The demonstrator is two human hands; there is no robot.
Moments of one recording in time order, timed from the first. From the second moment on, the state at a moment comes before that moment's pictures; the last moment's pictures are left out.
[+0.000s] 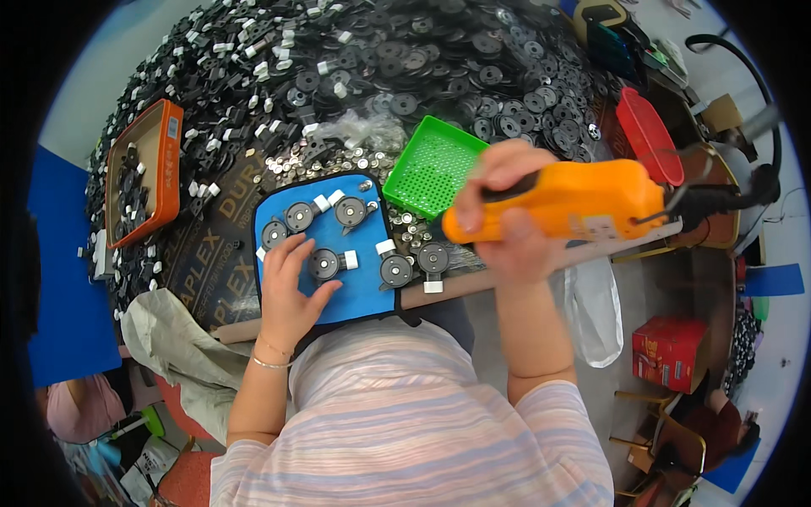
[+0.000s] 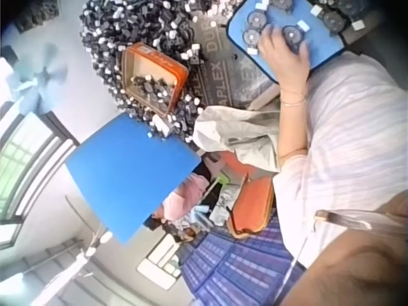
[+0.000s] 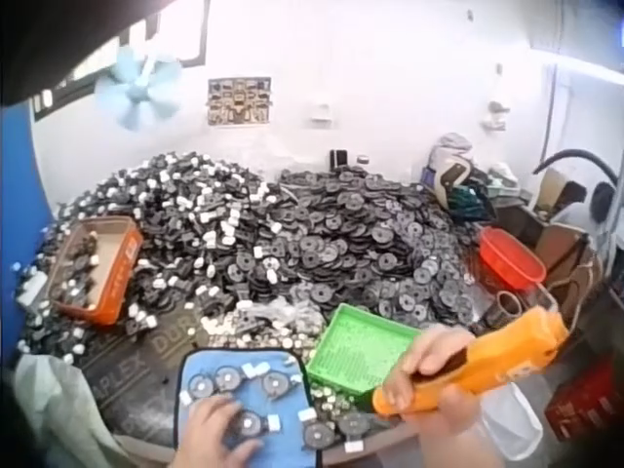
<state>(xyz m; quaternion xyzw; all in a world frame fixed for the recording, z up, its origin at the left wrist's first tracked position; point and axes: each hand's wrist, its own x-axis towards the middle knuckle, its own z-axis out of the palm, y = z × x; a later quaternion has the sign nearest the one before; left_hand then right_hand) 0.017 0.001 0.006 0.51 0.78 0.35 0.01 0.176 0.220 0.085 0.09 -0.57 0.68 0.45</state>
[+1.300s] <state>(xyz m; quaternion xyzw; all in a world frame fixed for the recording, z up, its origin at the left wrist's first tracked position) 0.022 0.030 -0.028 0.48 0.72 0.49 0.12 0.111 0.194 0.097 0.16 -0.58 0.71 0.36</state>
